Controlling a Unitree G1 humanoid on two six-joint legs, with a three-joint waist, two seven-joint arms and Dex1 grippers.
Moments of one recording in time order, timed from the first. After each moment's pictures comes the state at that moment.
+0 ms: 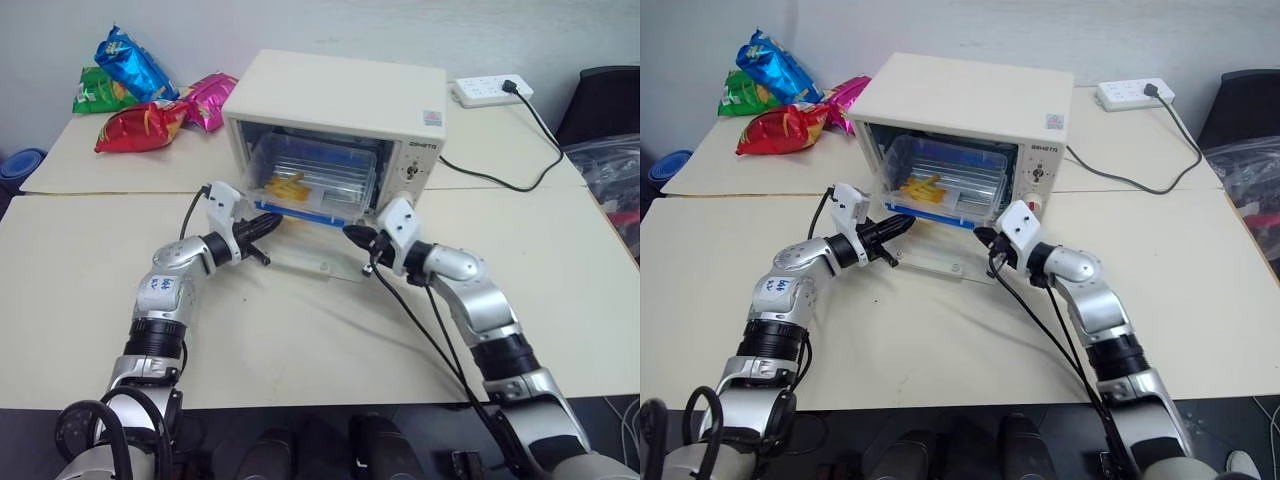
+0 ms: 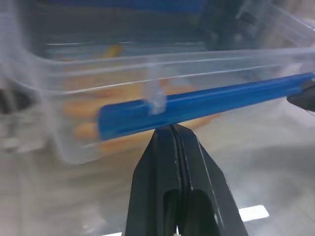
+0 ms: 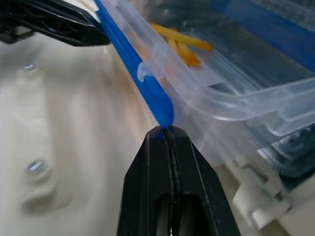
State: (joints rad) left arm -0.69 0.36 0.10 0.41 -0.33 0.28 -0.61; right arm -0.65 -0.30 0.16 0.23 0.11 0.19 0.58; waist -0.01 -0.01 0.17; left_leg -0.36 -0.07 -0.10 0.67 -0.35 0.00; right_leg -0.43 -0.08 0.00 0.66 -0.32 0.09
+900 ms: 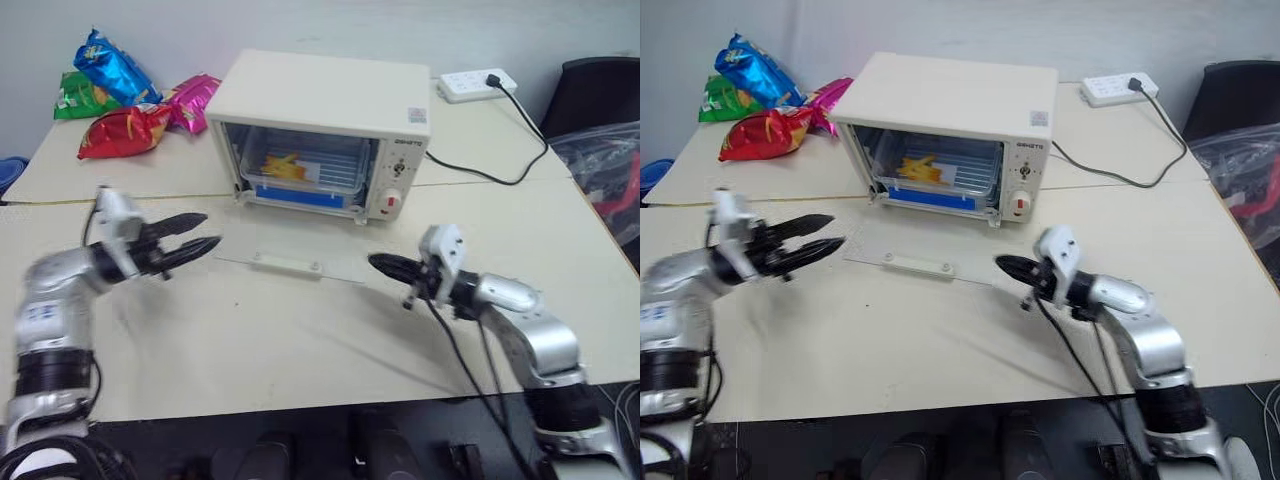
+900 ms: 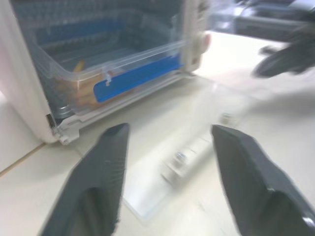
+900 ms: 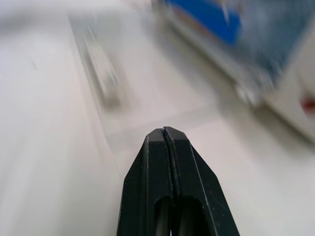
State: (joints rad) left arm -0.37 0.86 0.33 0.26 -0.58 0.22 -1.32; right arm -0.31 -0.59 0.02 -0.03 0.32 0.30 0.89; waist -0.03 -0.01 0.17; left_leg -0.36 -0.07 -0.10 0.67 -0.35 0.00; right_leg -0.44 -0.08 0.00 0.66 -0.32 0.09
